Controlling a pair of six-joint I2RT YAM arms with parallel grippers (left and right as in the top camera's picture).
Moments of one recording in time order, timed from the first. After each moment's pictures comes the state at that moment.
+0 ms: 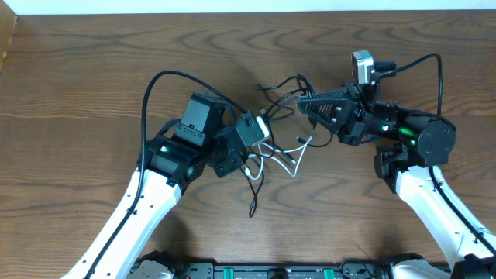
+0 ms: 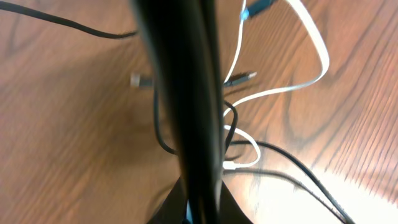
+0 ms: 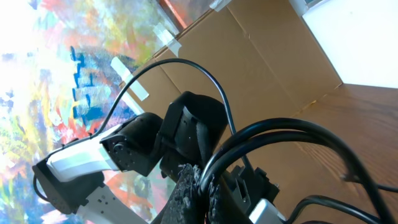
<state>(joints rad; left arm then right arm) -0.45 1.26 1.07 -0.82 0.27 0.60 0.20 1.35 0.74 1.28 -1.17 1.30</state>
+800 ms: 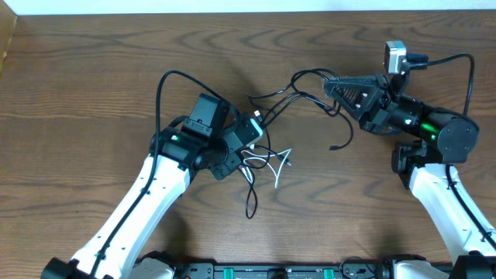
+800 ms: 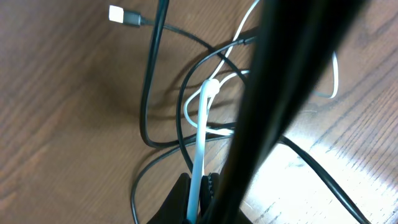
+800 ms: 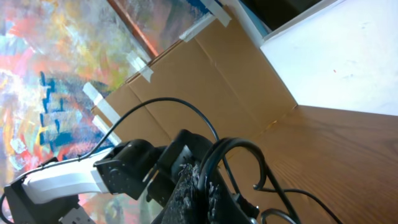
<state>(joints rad) -0.43 1.36 1.05 -0.88 0.18 0.51 0.05 1.35 0.74 1.28 -1.16 1.30</state>
